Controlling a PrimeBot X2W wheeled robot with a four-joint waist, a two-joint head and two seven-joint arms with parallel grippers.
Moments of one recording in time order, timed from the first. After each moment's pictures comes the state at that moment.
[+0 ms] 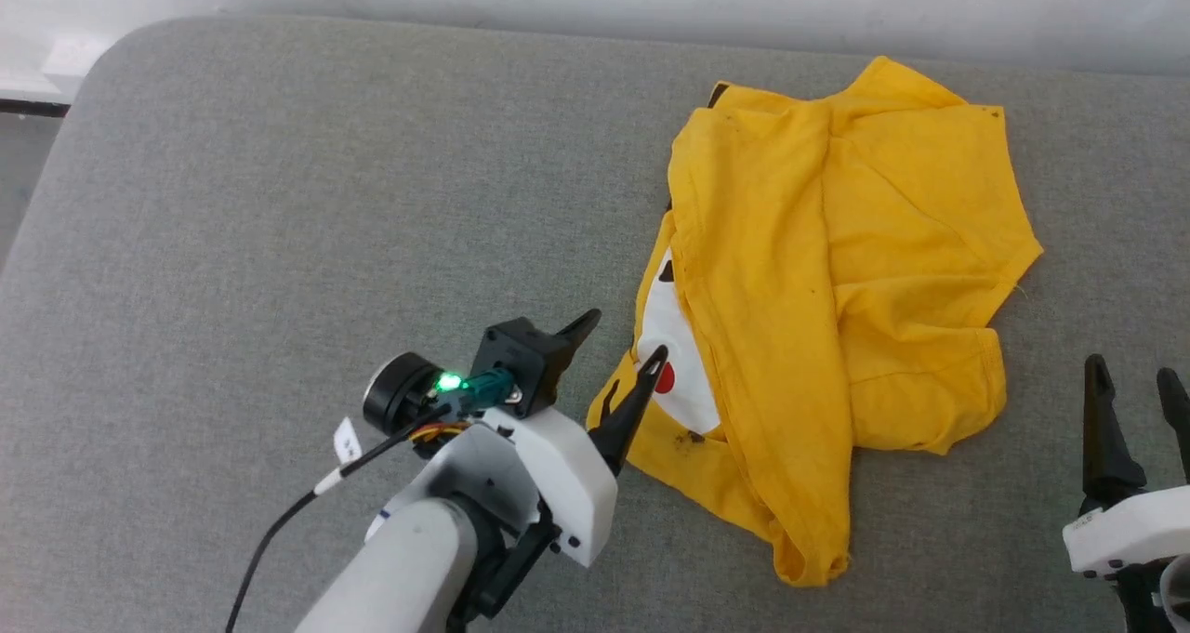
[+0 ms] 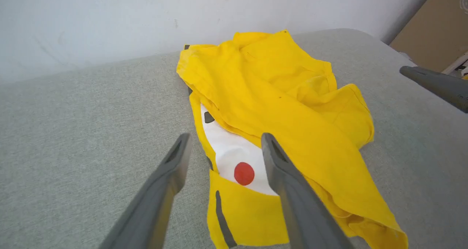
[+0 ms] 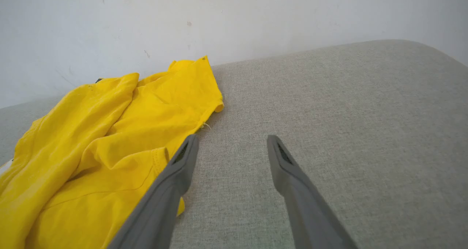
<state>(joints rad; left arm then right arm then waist) -0.30 0.21 -0.53 -0.08 -0.33 -0.01 0.30 0.02 -0.05 -0.30 -0.03 0.26 0.13 0.03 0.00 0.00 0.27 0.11</state>
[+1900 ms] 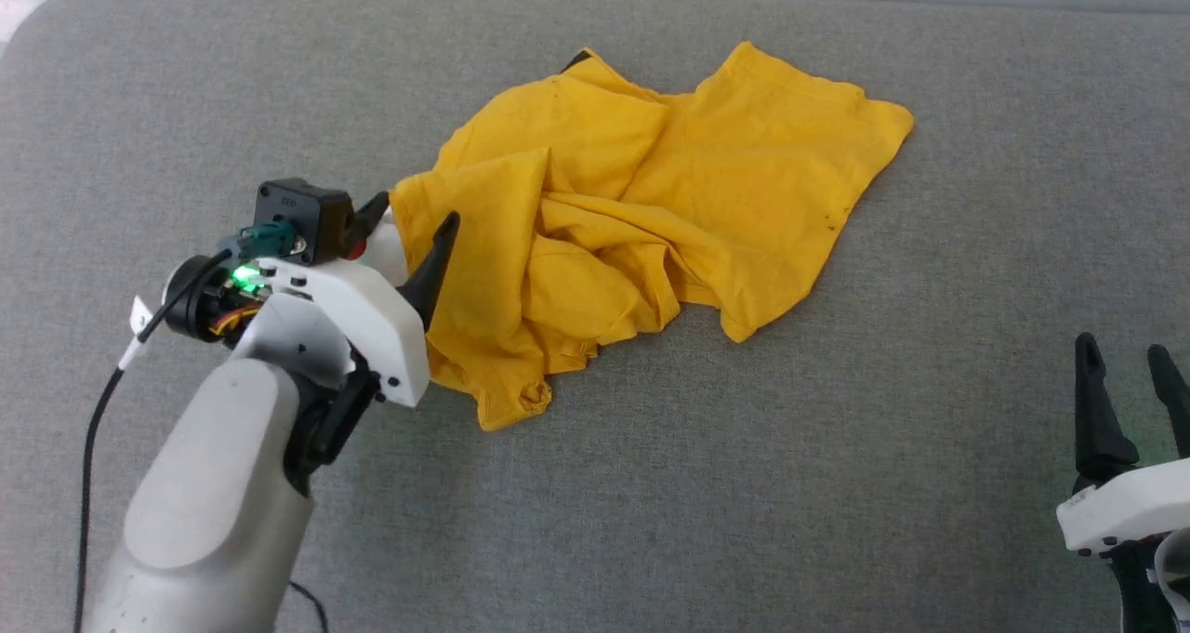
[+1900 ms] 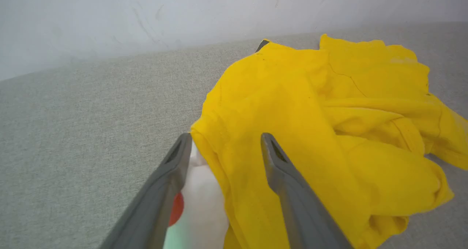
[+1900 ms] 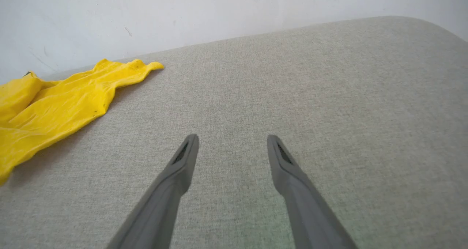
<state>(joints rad) -0.52 0.36 -0.35 0.21 -0.43 -0.05 0.24 -0.02 -0.05 -0.29 -0.03 0.25 0.13 0.06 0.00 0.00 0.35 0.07</state>
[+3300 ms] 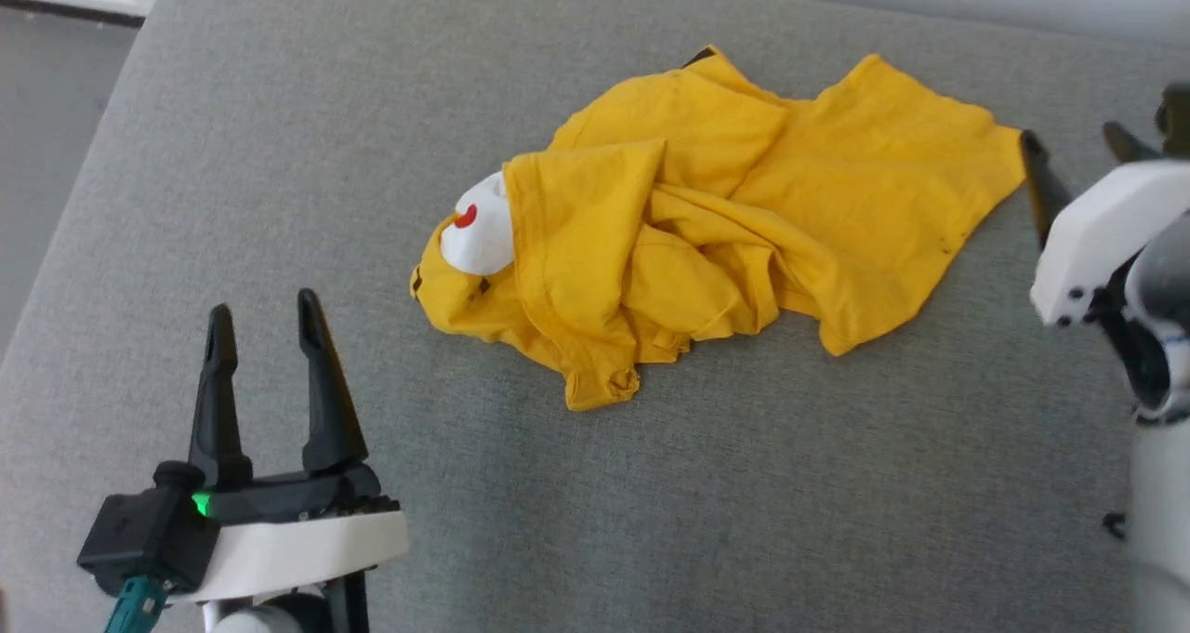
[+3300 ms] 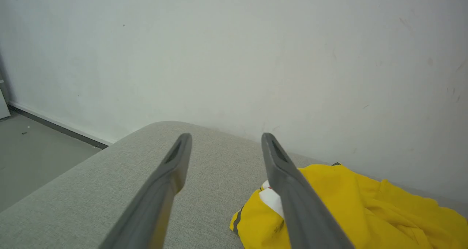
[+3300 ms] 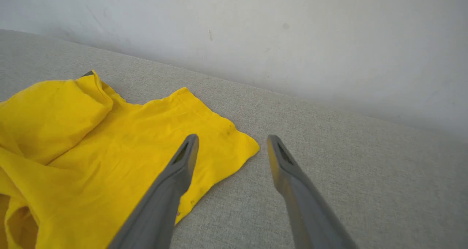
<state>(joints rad) 0.04 0.06 -0.04 -0.30 -0.26 0.16 -0.26 -0.47 -0.11 -0.15 -0.01 0.04 0.13 0.58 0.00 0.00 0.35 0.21</state>
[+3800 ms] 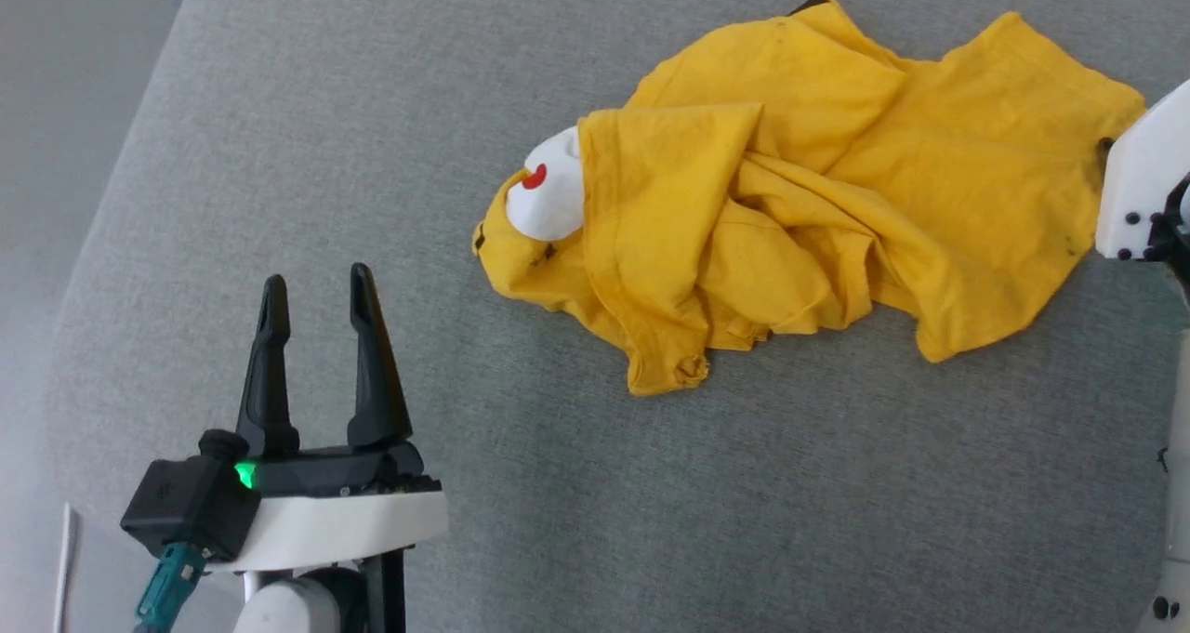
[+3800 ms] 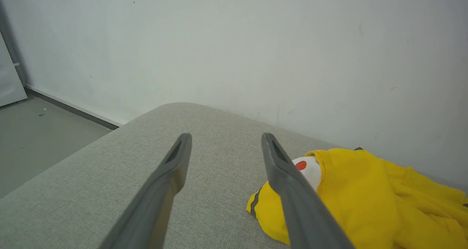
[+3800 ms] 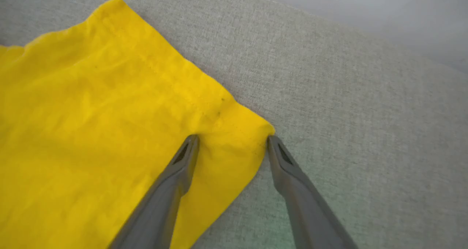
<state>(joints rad) -0.03 0.05 -0.11 -0.26 -0.29 0.16 -0.26 -0.70 -0.16 -0.26 0.31 -0.12 0.13 0.81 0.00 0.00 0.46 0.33</state>
